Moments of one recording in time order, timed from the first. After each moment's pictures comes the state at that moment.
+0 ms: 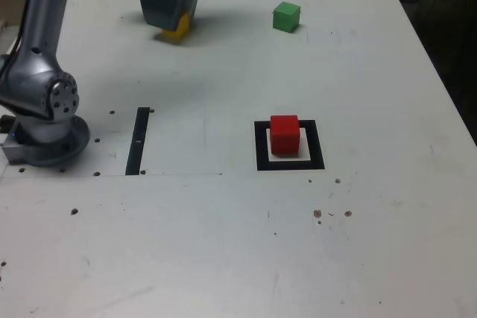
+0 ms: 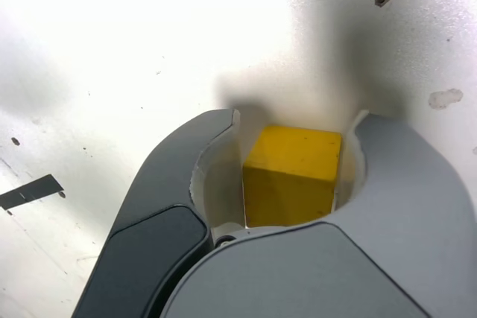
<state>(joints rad) 1.10 2.24 -1.75 1.42 0.04 -0.03</state>
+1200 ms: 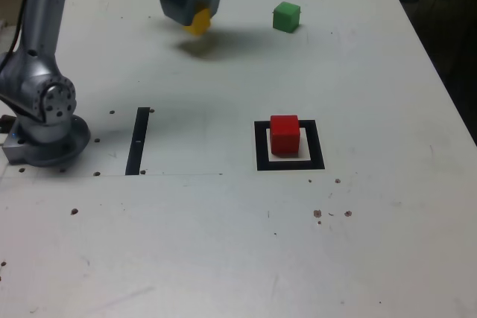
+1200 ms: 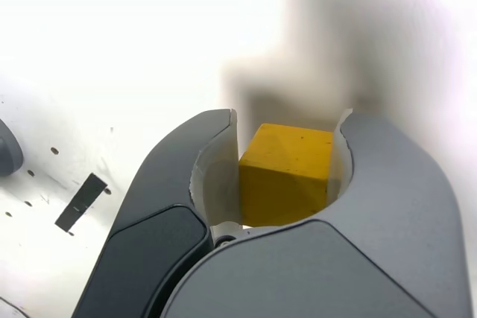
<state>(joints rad) 0.92 2.12 -1.71 1.42 0.04 0.14</state>
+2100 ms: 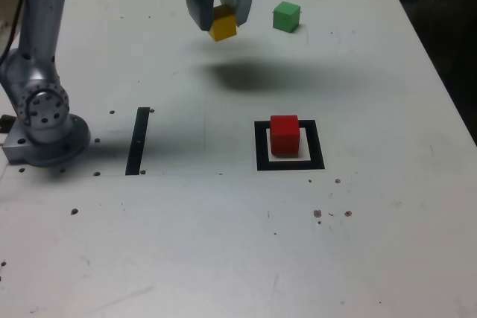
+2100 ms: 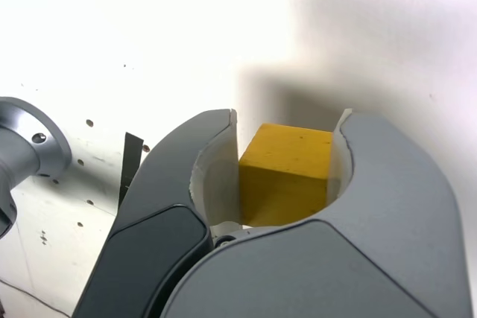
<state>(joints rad) 0.60 2.02 -1.70 1.49 0.07 0.19</state>
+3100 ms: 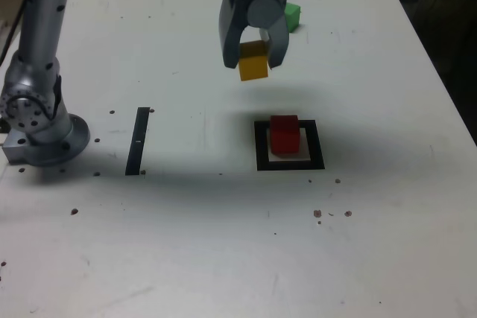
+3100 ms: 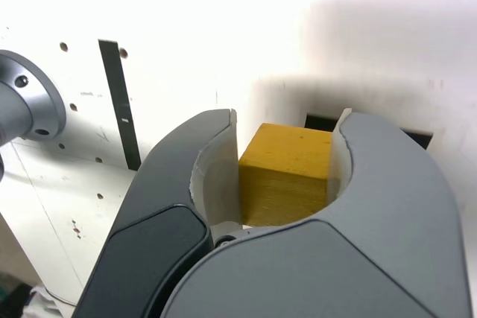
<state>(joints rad) 0.15 2.00 -1.72 1.54 0.05 0.04</state>
